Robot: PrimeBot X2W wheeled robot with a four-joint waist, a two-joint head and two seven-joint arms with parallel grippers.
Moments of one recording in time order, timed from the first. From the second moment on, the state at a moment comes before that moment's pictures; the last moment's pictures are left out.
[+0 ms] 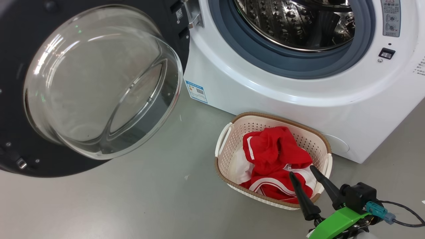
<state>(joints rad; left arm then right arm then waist) -0.87 0.54 0.32 0.87 -1.05 -0.12 0.65 -0.10 -0.16 0.27 0.37 0.47 0.13 -0.26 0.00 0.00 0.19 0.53</state>
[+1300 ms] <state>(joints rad) -0.51 0.59 0.08 0.16 -1.48 -0.12 0.95 -0.10 -0.14 0.23 0.36 0.47 0.13 -0.26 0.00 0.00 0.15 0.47</state>
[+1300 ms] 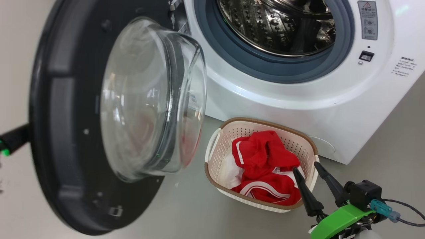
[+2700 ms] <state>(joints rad) -0.31 0.51 -0.10 0.05 -1.42 -0.12 0.47 -0.08 -0.14 0.21 0.35 0.46 0.13 -0.26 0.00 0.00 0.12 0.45</state>
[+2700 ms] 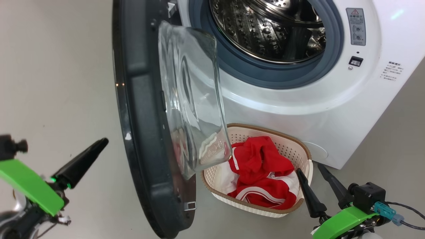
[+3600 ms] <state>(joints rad) -0.16 0.46 -0.36 0.35 -1.23 -0.12 -0.17 -0.09 -0.14 0.23 0.34 0.47 0.13 -0.26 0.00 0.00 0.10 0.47</state>
